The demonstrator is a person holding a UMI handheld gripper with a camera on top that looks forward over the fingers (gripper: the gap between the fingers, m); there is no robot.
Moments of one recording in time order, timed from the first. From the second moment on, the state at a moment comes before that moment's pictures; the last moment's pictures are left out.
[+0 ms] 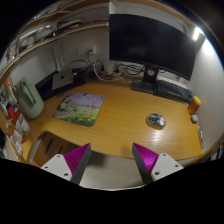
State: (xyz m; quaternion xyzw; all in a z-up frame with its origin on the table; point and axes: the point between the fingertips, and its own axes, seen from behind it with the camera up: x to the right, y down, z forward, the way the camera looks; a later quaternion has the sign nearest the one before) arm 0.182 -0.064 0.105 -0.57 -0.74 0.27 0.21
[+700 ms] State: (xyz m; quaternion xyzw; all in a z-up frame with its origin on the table) arm 0.138 0.100 0.083 -0.66 -0.64 0.27 0.29
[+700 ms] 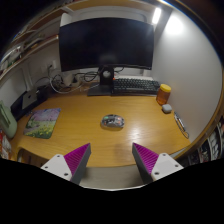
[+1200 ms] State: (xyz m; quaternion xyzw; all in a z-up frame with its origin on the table) arm 0.041 0.133 0.013 -0.63 -0.64 0.30 0.32
